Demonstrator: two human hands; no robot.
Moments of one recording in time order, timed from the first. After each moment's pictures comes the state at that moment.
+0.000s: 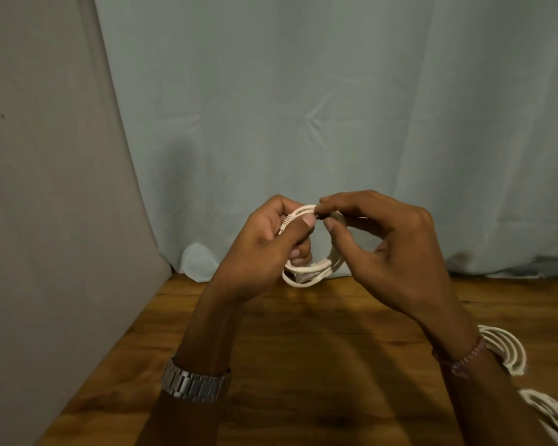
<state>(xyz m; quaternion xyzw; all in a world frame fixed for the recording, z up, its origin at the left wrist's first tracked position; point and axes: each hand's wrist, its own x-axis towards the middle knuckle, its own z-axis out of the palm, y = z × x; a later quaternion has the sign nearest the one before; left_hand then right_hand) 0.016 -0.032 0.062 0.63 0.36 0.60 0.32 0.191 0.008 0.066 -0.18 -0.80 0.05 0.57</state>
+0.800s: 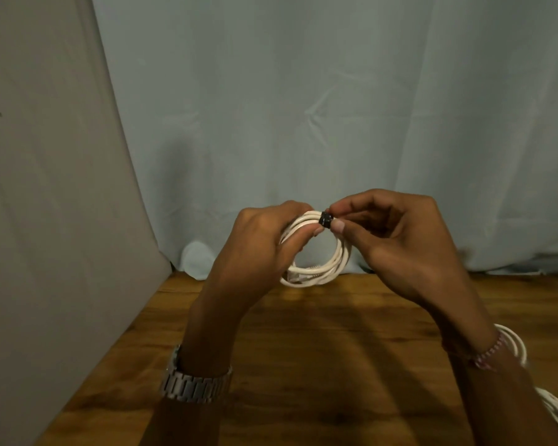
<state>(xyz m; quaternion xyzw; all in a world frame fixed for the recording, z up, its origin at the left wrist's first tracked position) 0.008 -0.032 0.061 0.75 0.44 0.48 -0.13 0.200 0.003 0.074 -0.29 -0.76 0.24 0.53</state>
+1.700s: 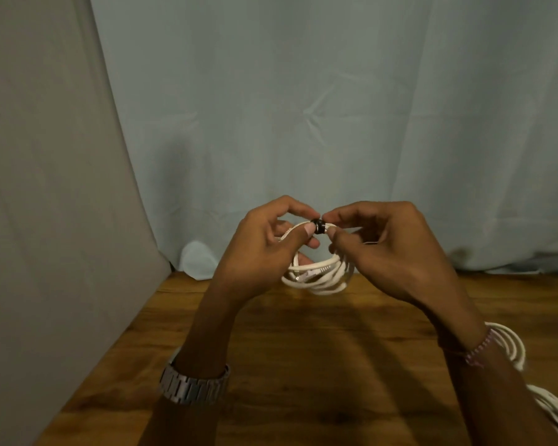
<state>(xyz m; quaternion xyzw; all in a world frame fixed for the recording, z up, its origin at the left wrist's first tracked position) 0.016 -0.033 0.062 0.65 0.48 0.55 0.19 0.198 0.012 0.068 -0.34 -0.79 0.20 0.48</state>
